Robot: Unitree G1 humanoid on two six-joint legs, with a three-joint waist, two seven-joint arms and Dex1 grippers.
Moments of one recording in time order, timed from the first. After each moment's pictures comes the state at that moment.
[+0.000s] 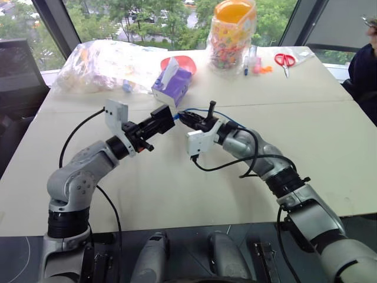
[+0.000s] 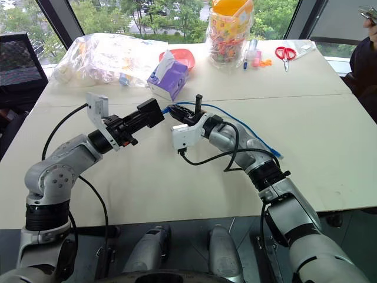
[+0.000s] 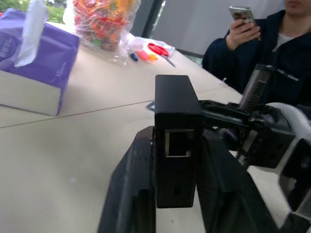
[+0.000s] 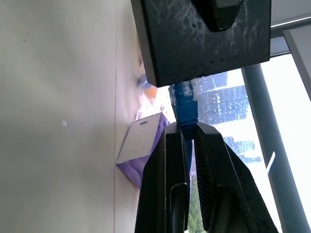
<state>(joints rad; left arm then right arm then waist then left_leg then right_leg) -0.39 0.41 0.17 -0.28 -0.81 0.77 -0.46 -0.76 -0.42 0.42 0.36 -0.70 -0.48 0.23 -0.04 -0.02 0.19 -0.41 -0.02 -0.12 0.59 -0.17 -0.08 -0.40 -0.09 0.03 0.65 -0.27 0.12</state>
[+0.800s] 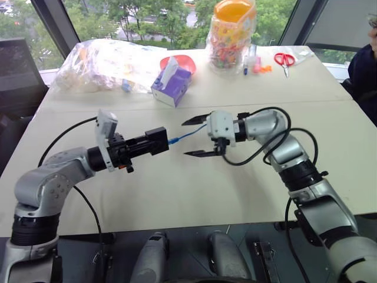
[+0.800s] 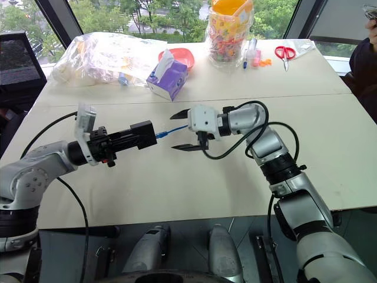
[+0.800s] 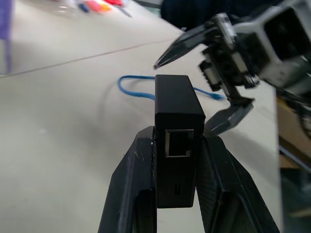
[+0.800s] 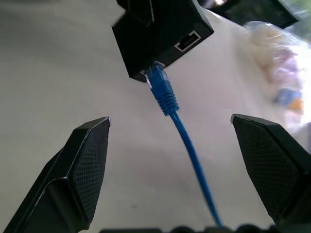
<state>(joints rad) -0.31 0.70 0.19 -0.27 -0.89 0.82 -0.88 -0.83 -0.50 0.34 0.22 0.25 0.10 1.28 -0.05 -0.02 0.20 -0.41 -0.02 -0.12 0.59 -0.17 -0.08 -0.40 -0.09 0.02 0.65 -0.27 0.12</state>
